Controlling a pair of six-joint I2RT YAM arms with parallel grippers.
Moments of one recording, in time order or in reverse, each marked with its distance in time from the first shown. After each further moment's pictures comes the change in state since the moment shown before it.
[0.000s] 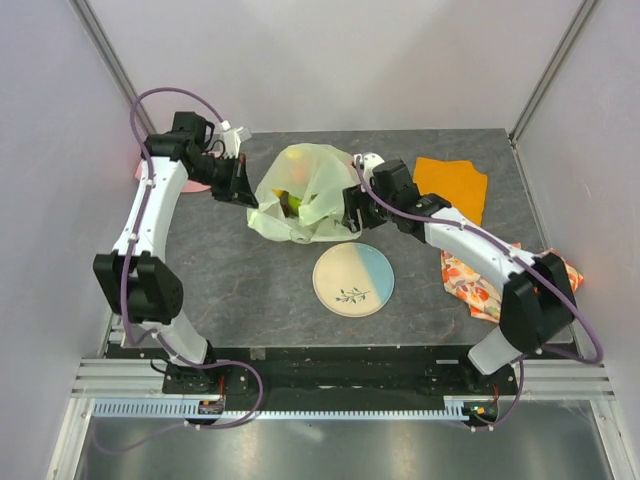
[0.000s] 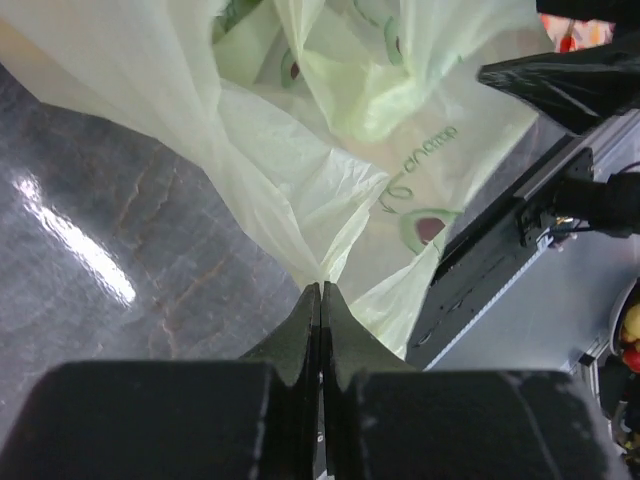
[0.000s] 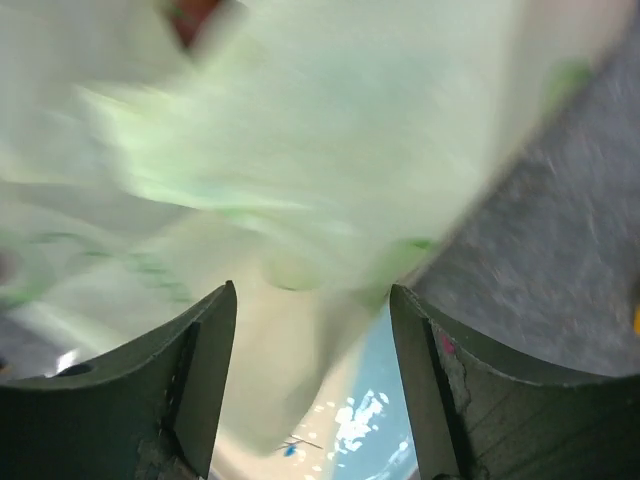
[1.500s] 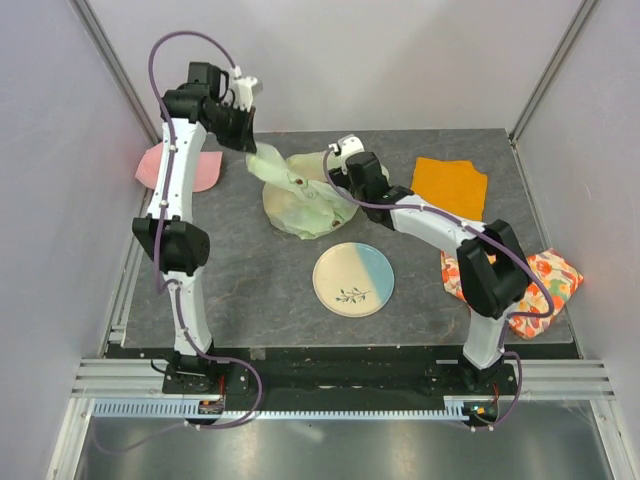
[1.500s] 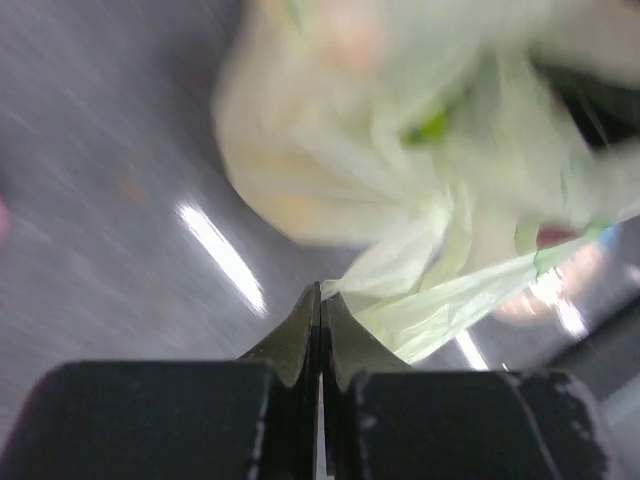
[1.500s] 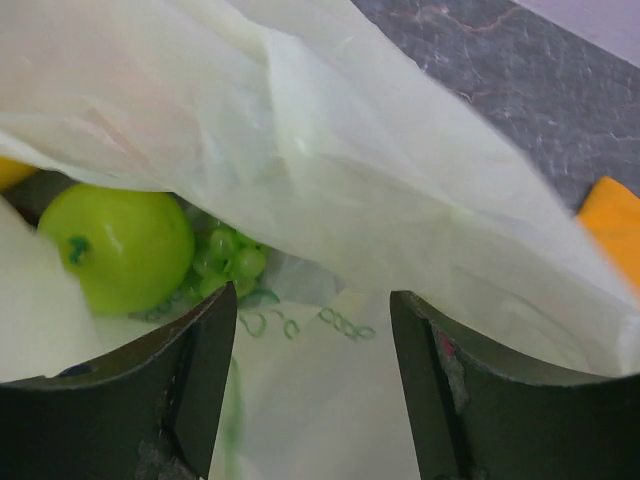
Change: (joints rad) left arm -0.044 0.352 0.562 -0.126 -0.229 0.113; right arm 0.060 0.298 0.212 0.271 0.399 -0.234
